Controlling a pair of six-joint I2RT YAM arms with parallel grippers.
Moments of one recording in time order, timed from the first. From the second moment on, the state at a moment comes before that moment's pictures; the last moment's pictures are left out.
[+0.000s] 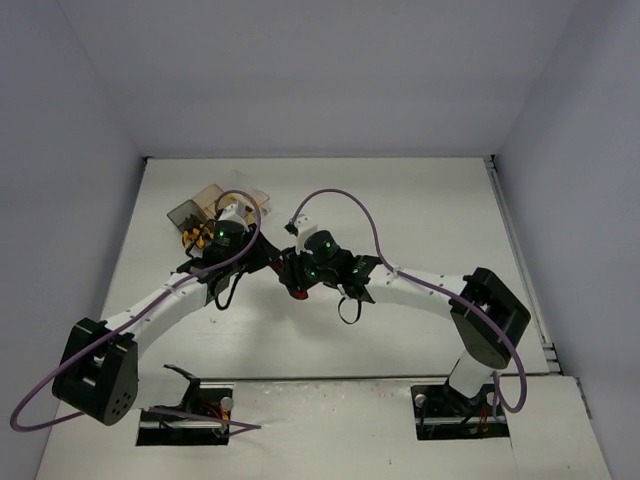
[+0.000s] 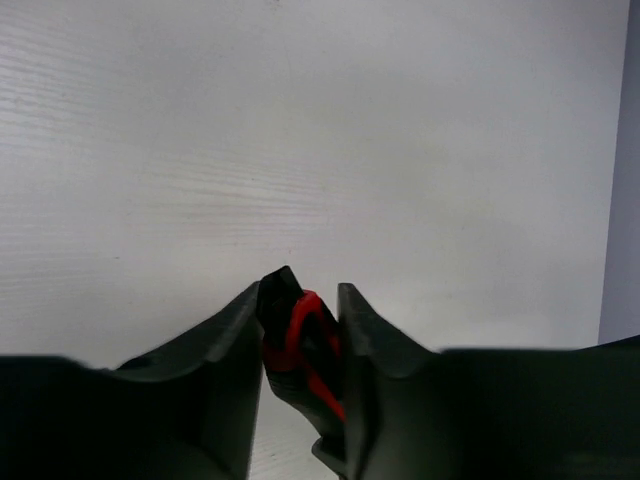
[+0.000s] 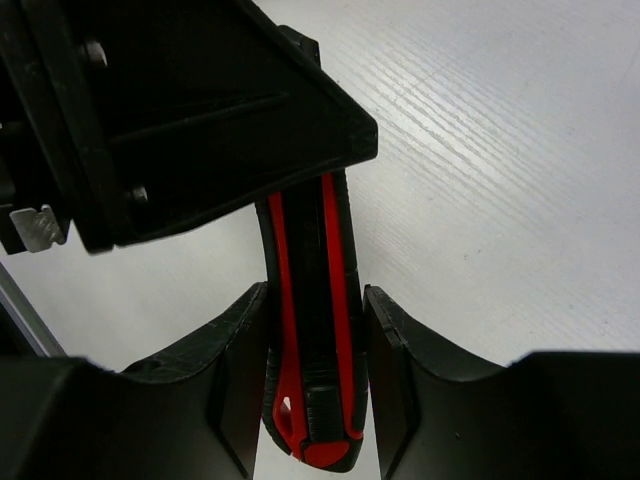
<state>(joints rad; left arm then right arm) -0.42 1.27 0.75 -0.07 0.06 -0.78 0.92 1.66 1.02 0.06 -0.04 0.37</state>
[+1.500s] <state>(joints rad) 0.07 2.15 1.83 -0.22 0.34 -0.55 0.89 1.21 0.71 -0.09 0.20 0.32</state>
